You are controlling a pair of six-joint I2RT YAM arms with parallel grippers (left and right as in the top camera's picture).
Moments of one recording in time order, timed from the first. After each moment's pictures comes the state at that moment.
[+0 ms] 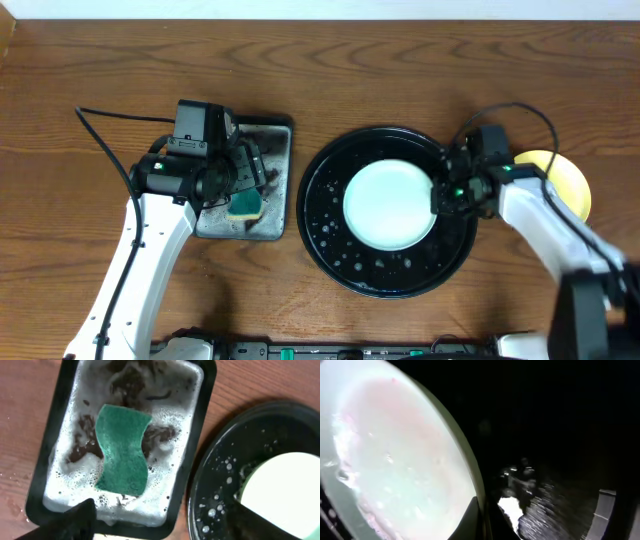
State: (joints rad) left arm -0.15 1.33 1.12 -0.92 0.10 -0.43; right arm 0.14 1.55 0.88 -0.62 -0.25 0.20
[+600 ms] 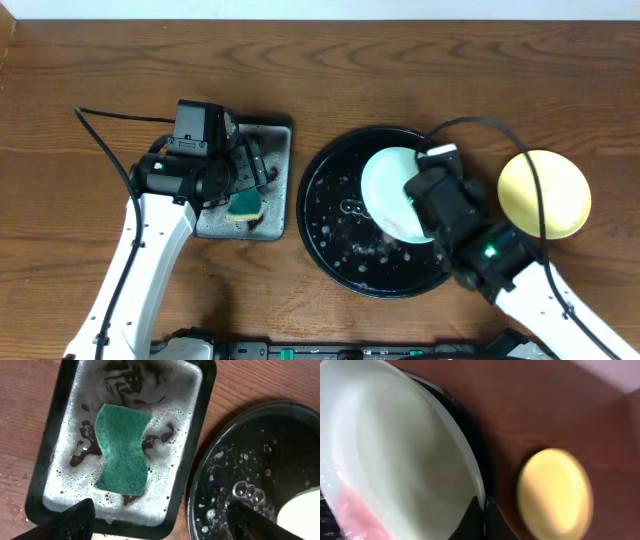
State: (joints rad) left arm -0.15 1.33 1.12 -0.91 0.10 -0.43; right arm 0.68 1.12 0.88 -0.74 0.63 0.18
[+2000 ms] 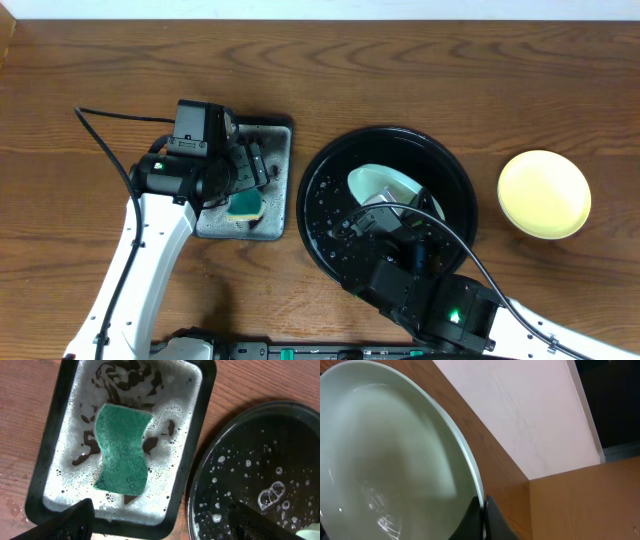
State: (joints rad) left arm -0.15 1.33 1.12 -0.91 0.10 -0.43; right arm 1.17 1.12 0.88 -0.74 1.19 -0.04
